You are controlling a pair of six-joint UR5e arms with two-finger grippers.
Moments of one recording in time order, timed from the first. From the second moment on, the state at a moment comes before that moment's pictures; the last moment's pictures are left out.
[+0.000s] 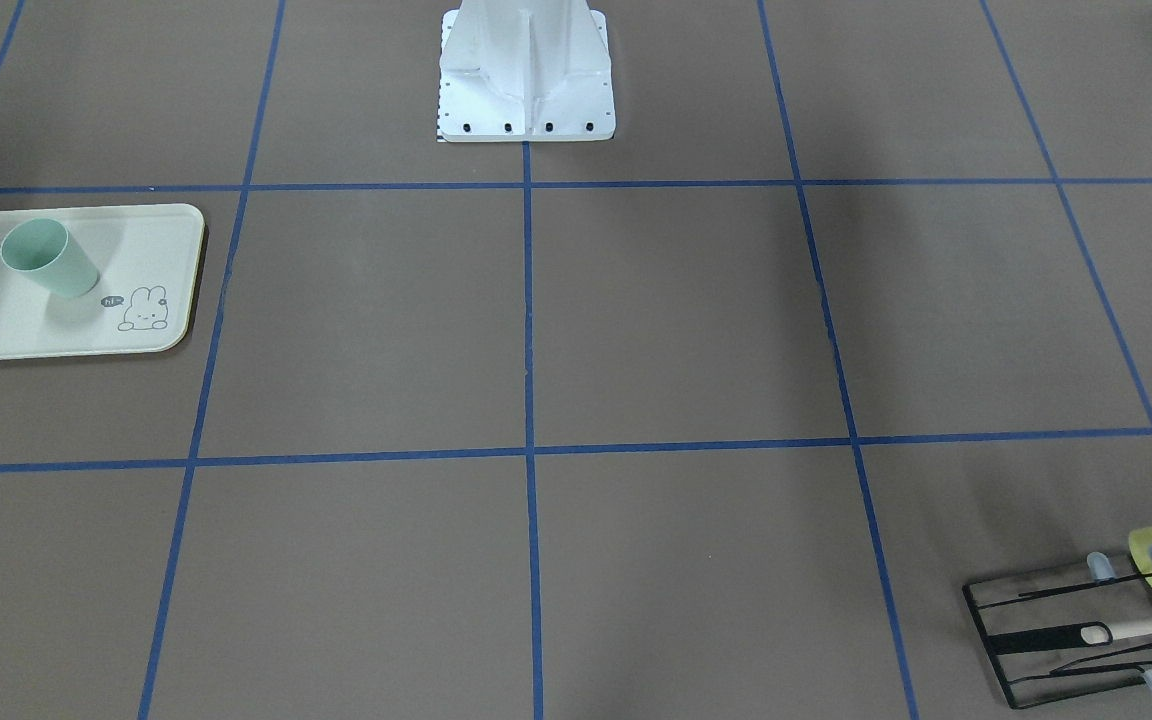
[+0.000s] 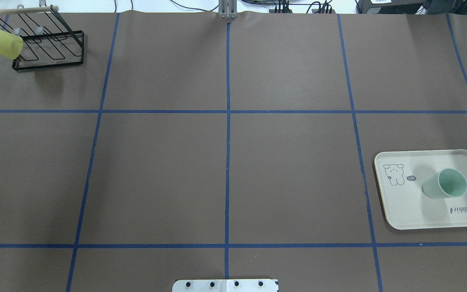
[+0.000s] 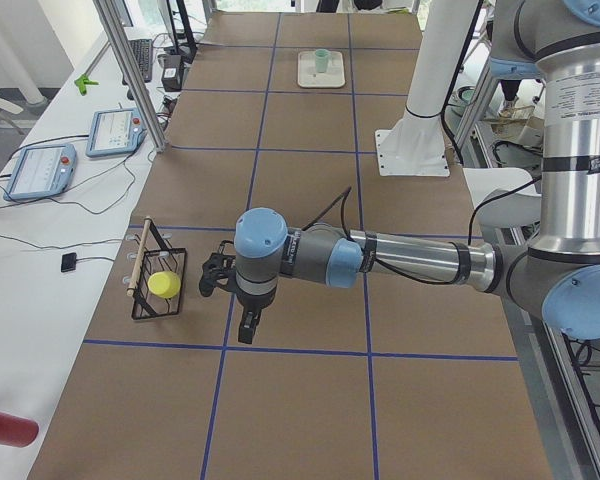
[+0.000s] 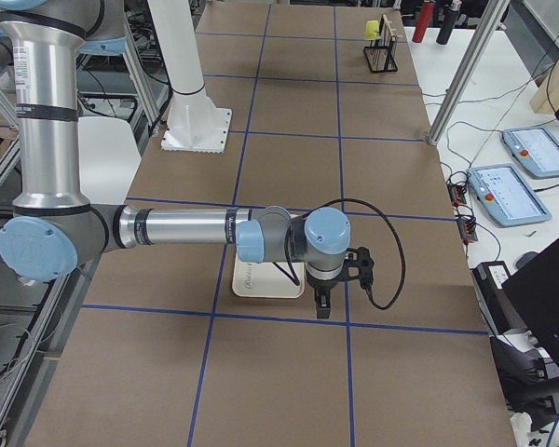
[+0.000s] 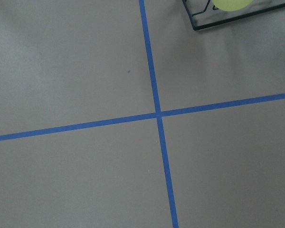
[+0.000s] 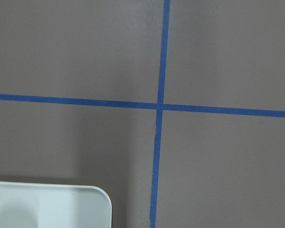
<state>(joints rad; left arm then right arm) -1.60 -1.50 -1.75 -1.65 -2.32 0.04 1.59 -1.60 1.66 -1.56 2.38 -0.01</state>
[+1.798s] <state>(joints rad) -1.60 -1.50 -1.75 -1.65 -2.32 0.04 1.58 -1.59 1.66 -1.55 2.39 -0.01</state>
